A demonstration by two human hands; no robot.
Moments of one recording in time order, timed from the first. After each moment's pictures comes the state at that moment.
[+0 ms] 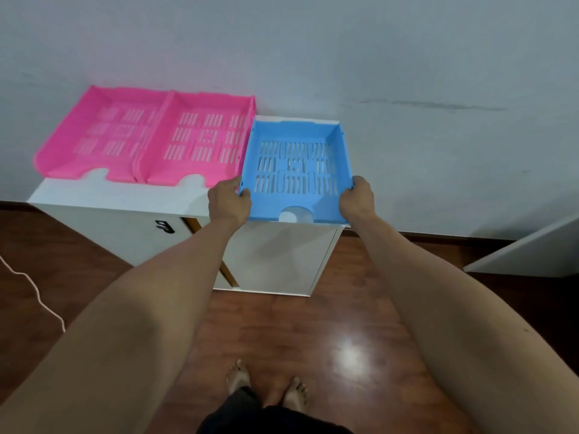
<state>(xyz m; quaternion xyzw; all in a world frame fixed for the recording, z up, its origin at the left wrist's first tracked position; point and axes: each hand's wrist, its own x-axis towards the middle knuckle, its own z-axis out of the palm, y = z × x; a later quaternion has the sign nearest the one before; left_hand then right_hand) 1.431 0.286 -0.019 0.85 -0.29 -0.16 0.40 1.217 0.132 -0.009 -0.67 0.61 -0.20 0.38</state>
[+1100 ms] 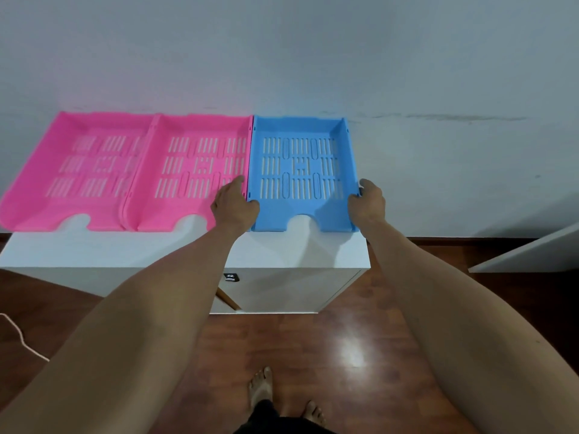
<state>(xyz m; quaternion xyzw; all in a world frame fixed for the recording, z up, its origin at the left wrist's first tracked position) 1.528 0.195 -0.042 0.87 -0.35 -0.22 0.28 1.287 0.066 -0.020 -0.63 0.63 -0.21 0.39</state>
